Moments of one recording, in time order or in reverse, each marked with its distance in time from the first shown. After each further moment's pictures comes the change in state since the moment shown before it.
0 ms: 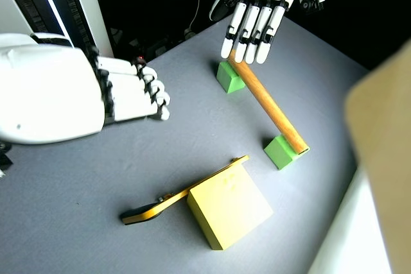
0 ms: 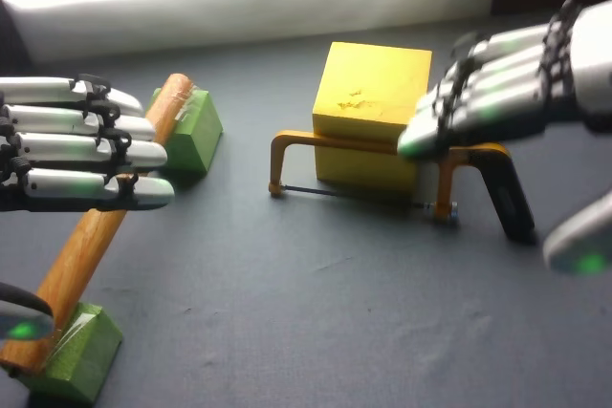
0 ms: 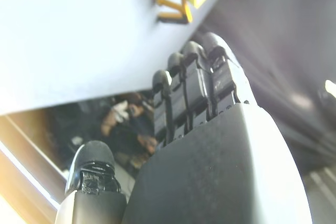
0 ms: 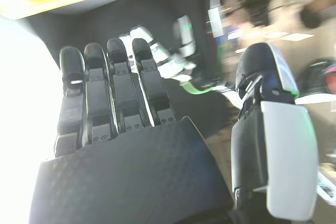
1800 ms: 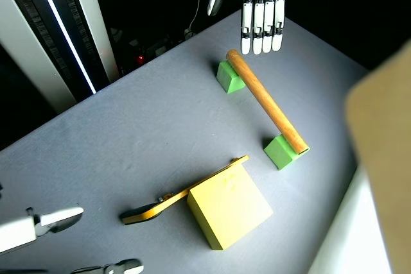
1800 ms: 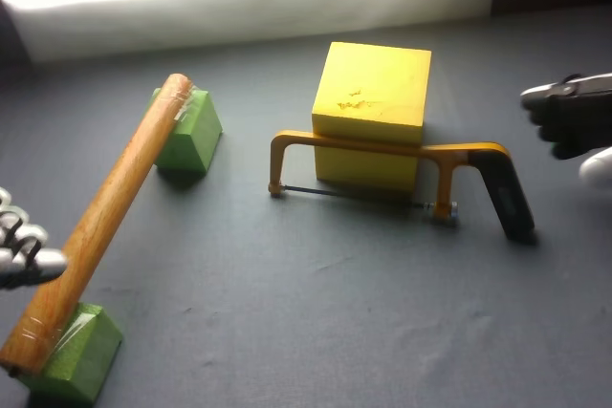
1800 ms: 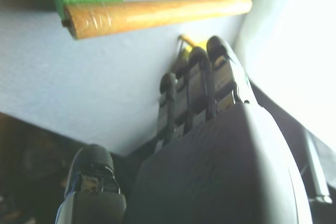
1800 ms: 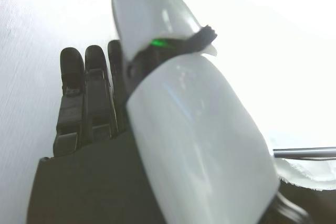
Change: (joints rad) left arm 0.138 0.343 -0.417 -0.178 0.546 -0.074; right arm -0.608 -0.196 0.388 0.878 -0.107 0.444
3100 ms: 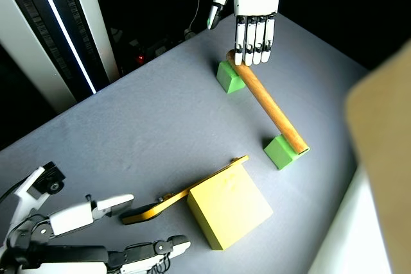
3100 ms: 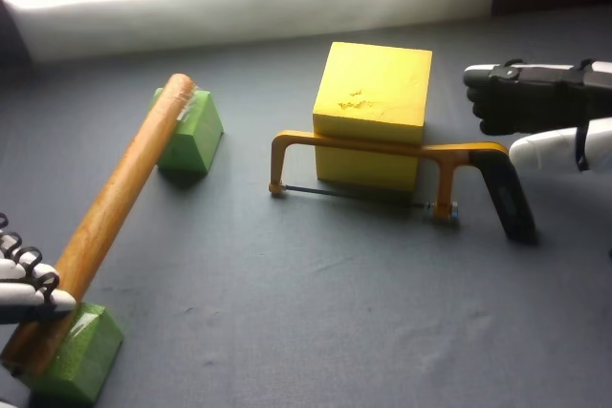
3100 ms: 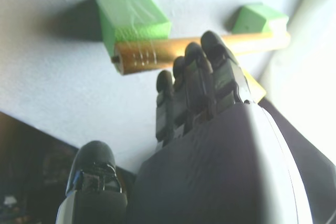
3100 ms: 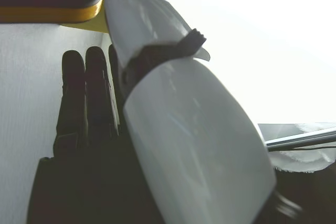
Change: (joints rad) left arm 0.029 -0.126 0.032 -0.017 0.123 -0.013; right arm -0.092 -0.198 0.108 0.441 0.184 -0.315
